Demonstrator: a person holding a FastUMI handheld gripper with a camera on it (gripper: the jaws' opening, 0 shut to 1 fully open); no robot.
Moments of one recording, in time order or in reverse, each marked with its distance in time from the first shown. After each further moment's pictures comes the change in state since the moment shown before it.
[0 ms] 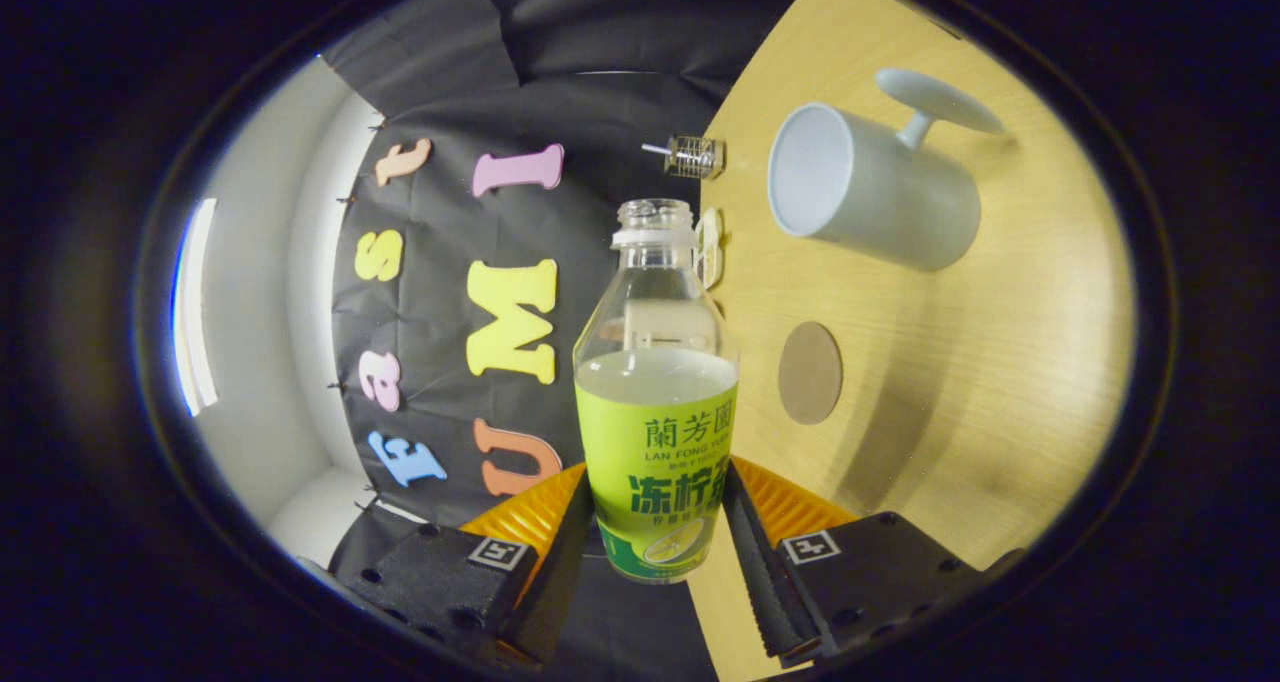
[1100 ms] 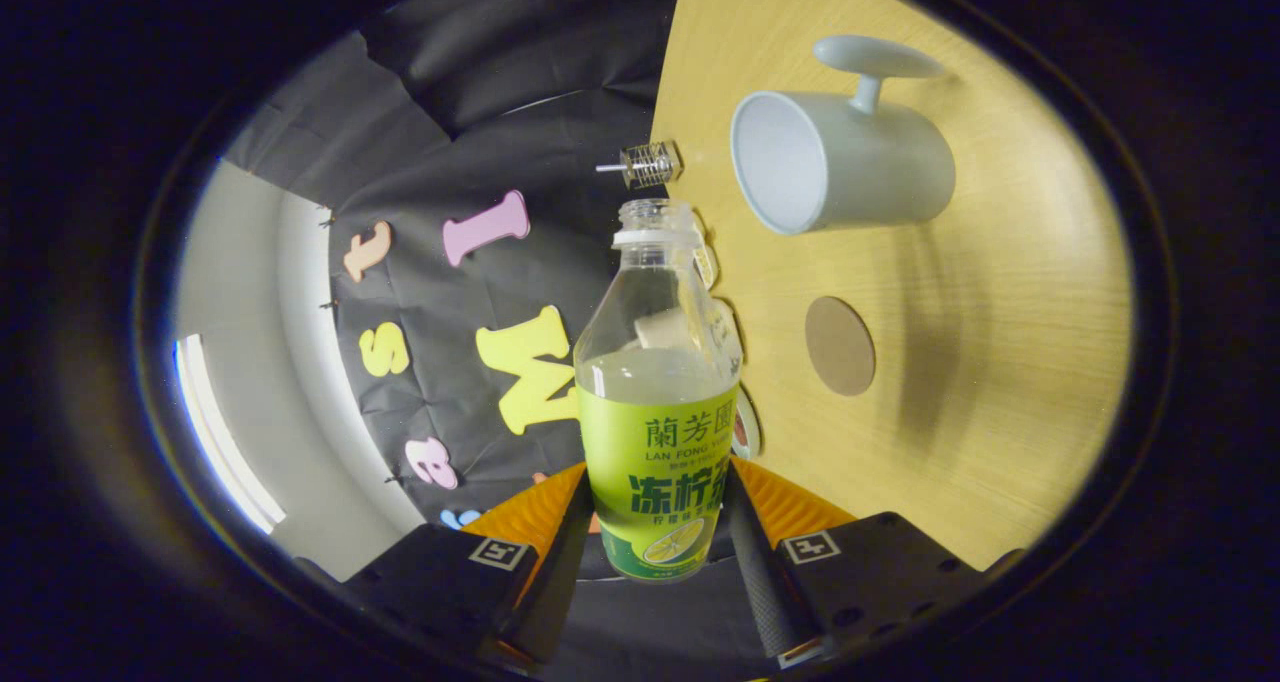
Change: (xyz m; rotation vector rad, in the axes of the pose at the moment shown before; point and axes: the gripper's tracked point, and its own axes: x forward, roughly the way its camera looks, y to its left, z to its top) arm -0.001 0.023 0.011 0.307 -0.027 0.091
